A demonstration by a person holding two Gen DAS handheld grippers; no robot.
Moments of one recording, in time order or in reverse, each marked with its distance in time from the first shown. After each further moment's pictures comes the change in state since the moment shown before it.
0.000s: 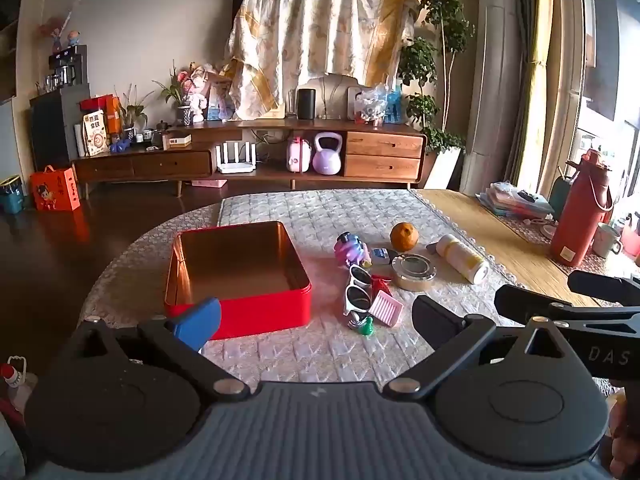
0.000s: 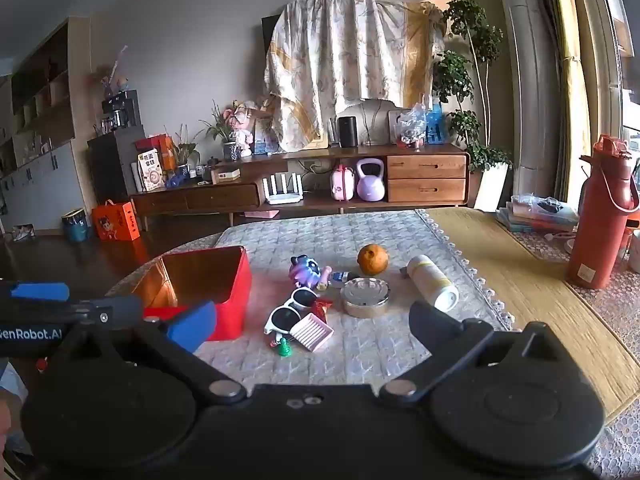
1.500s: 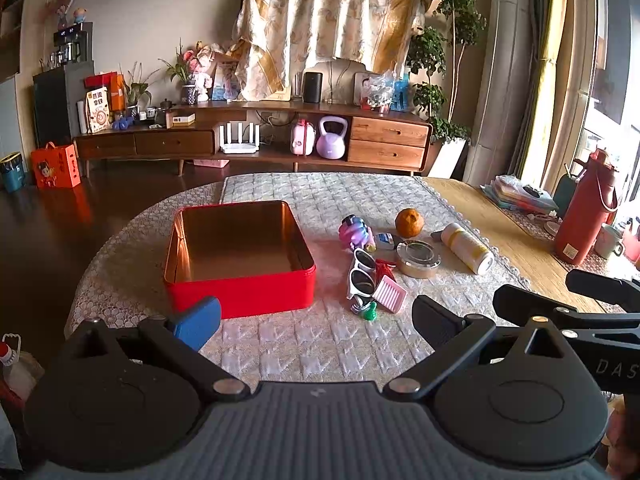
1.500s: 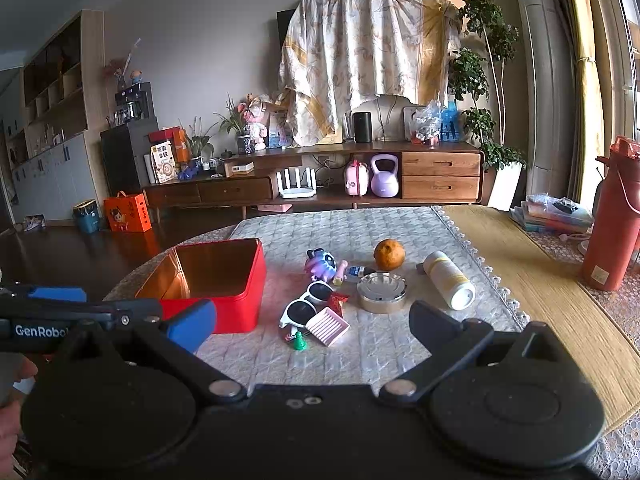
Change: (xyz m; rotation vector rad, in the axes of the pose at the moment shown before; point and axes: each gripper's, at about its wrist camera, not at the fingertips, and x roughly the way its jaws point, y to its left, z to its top) left arm 0.008 0.005 -0.005 -0.038 0.053 -0.001; right arm 0.004 0.007 -0.001 -0.040 0.021 0.024
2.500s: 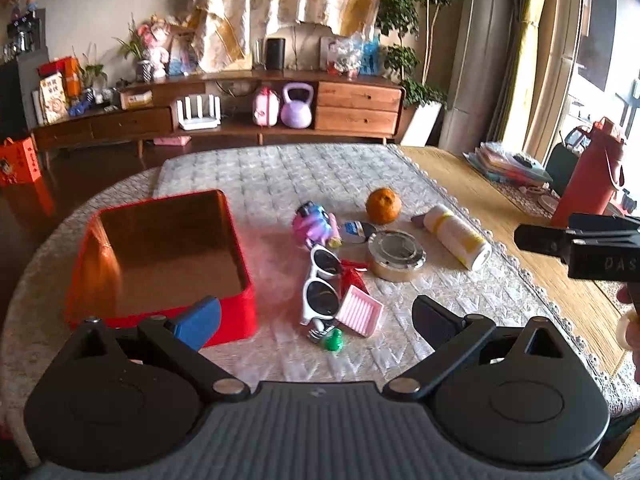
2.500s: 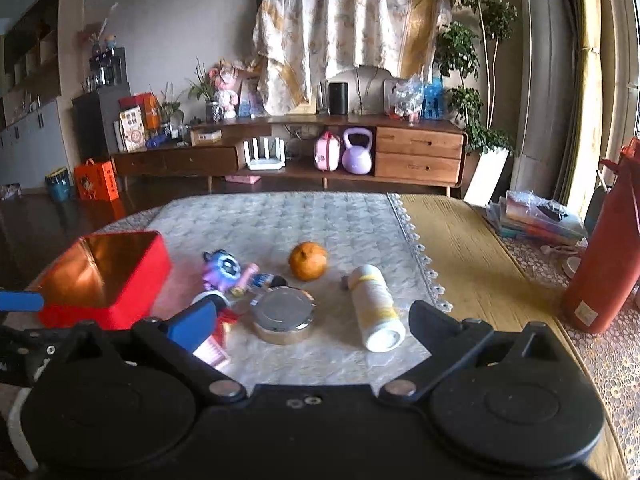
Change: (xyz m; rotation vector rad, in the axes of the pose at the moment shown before) left arm 0.110 -0.044 0.023 0.048 0.124 -0.088; right arm 0.095 -0.114 0.038 -0.049 0.132 -0.061
